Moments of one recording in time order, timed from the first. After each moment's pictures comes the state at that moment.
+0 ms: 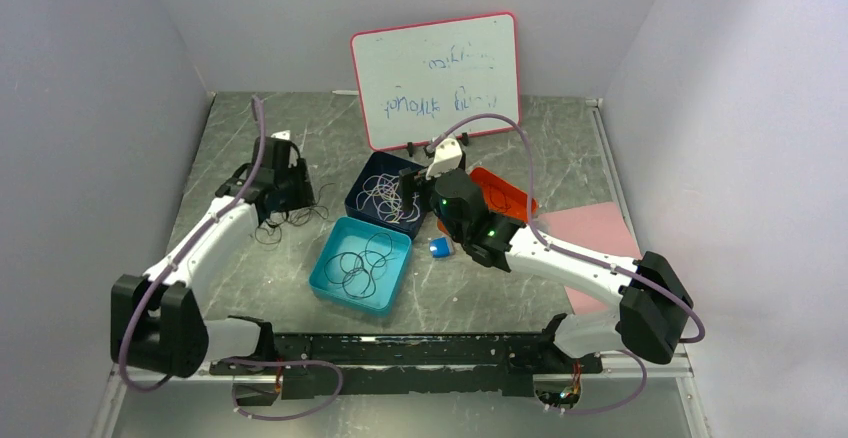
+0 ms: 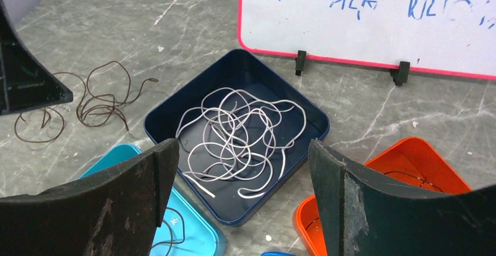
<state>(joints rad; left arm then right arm) -0.26 1.25 0.90 -0.50 -0.13 -0.38 0.92 1.32 0.88 0.20 0.49 0.16</state>
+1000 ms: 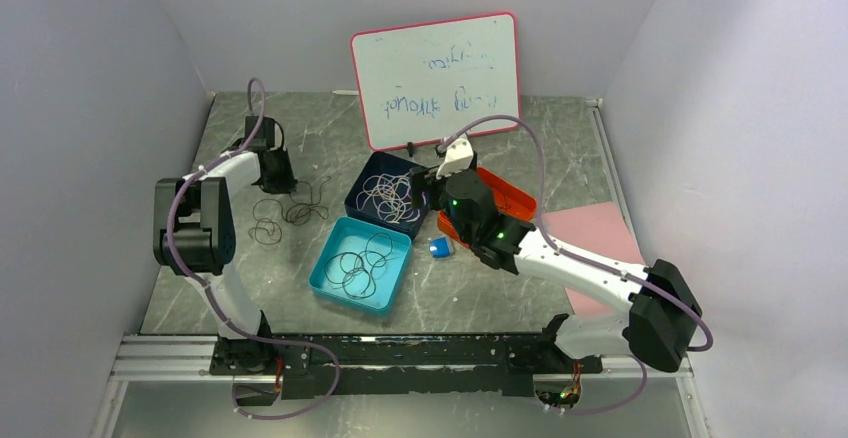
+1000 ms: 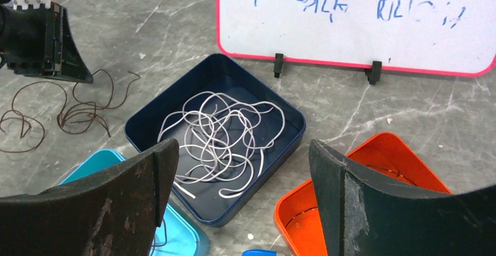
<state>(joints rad) 0.02 1.82 1.15 -0.37 0.03 -0.25 0.90 1.27 0.84 0.20 0.51 0.15</state>
